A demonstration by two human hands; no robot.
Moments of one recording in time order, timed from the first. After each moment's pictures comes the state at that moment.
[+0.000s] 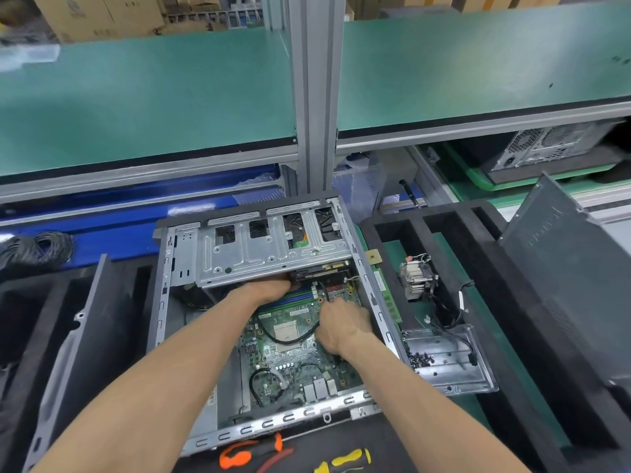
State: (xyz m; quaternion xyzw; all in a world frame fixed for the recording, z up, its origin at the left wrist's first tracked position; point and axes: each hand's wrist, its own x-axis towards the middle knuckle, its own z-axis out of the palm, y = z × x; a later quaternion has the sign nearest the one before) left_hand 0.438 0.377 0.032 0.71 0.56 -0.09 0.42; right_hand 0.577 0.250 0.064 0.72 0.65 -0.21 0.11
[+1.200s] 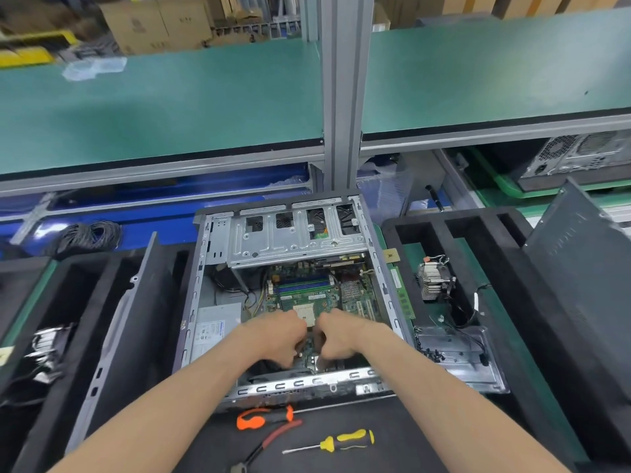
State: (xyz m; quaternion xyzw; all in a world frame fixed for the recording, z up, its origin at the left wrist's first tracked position) left_hand 0.411 0.257 0.082 0.87 0.36 -0.30 0.15; right_hand 0.572 0.235 0.083 0.54 0.73 -0.39 0.15
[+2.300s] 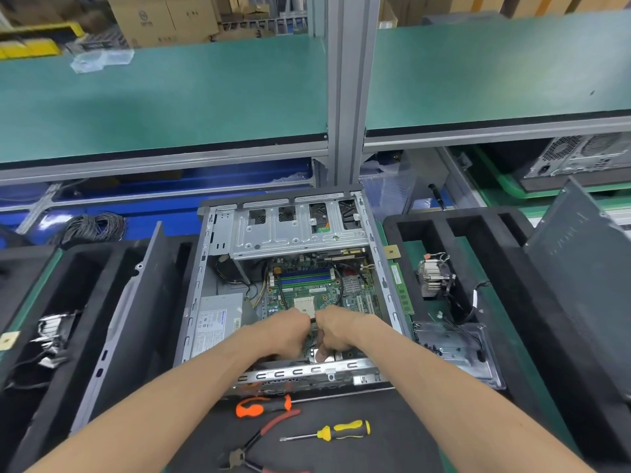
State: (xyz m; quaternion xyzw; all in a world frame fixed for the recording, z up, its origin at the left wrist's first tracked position) left_hand 0.421 0.246 0.058 0.85 0.41 -0.26 0.18; right_hand 0.561 0.236 0.075 0.54 0.72 -0.39 0.21
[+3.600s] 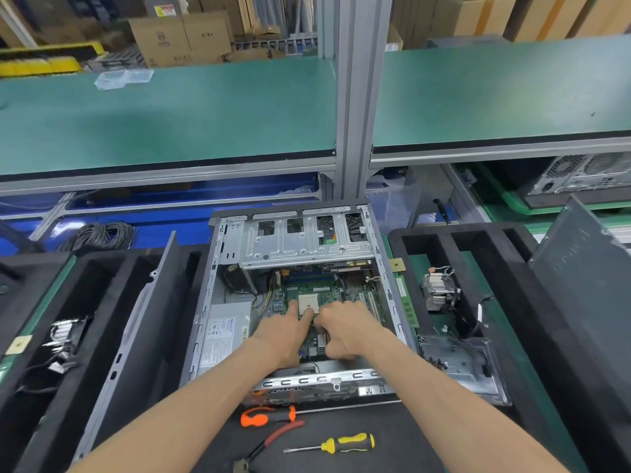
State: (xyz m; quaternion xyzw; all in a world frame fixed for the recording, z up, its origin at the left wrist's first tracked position) left_hand 0.411 0.236 0.072 0.83 0.51 -0.24 0.07; right_hand 0.572 0.231 0.091 0.49 0.85 -0.16 0.10
